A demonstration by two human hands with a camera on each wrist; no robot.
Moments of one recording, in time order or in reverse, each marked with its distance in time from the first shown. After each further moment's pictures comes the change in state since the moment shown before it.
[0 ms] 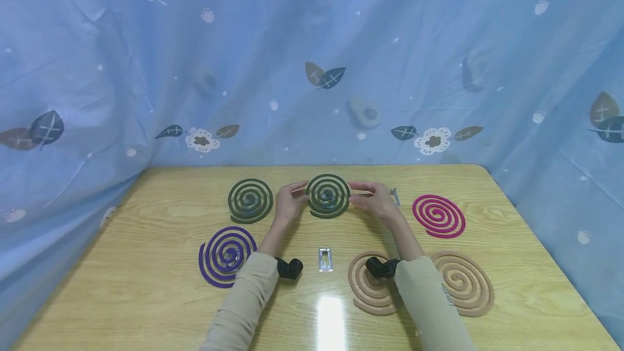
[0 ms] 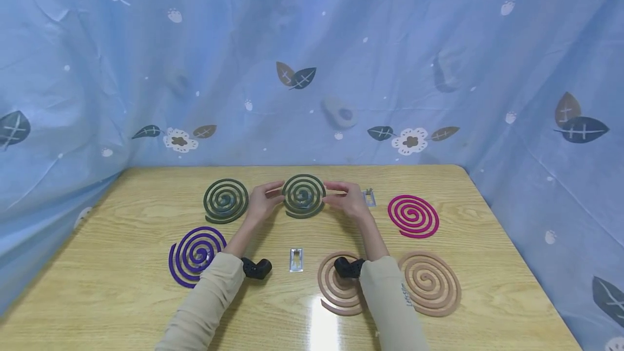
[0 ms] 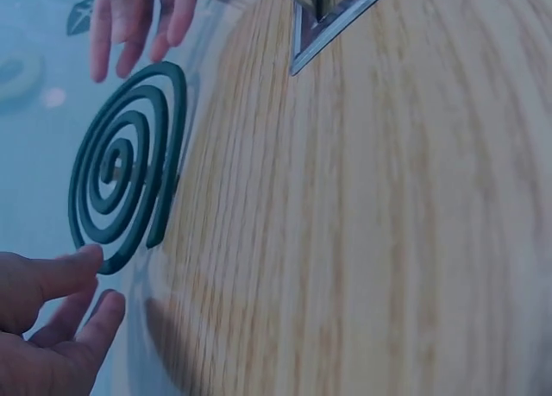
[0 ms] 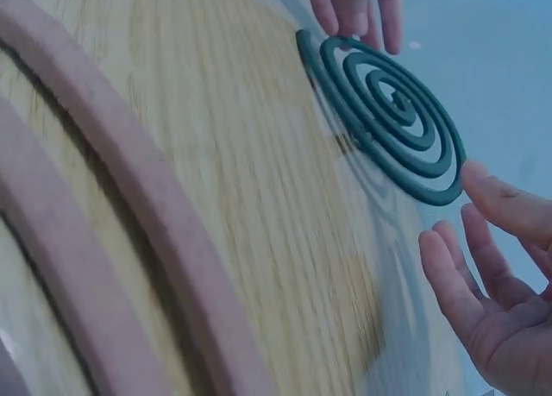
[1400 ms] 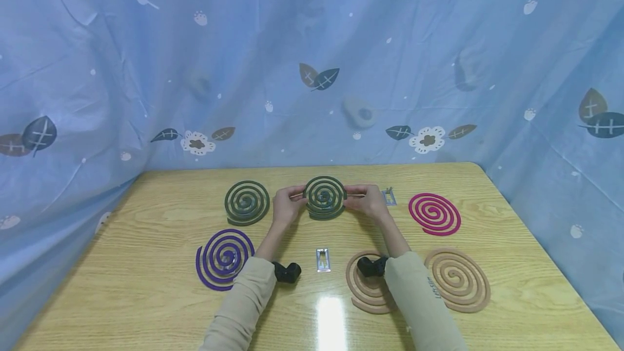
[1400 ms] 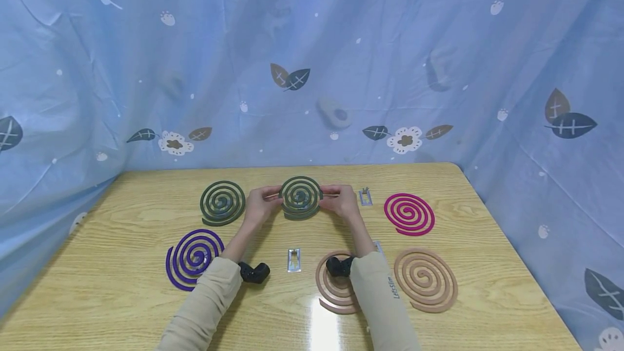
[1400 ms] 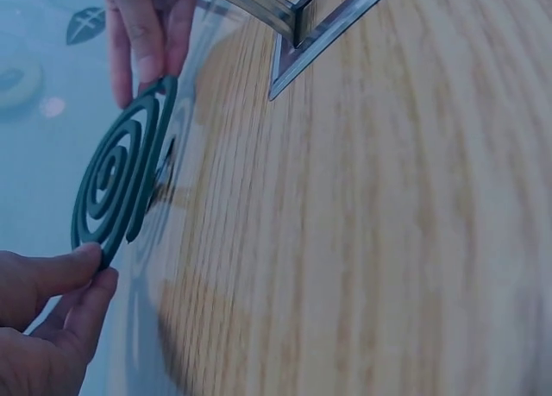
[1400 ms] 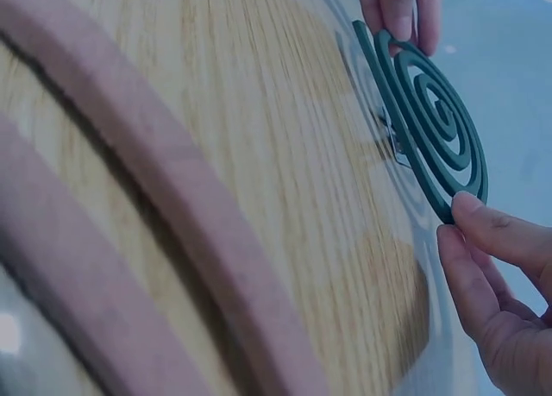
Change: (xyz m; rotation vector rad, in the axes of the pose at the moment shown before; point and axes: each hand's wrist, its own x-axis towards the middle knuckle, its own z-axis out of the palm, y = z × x) left_hand -0.003 -0.001 0.008 -0.021 0.043 -0.065; right_hand 0.007 0.008 0.010 -0.177 0.176 -0.024
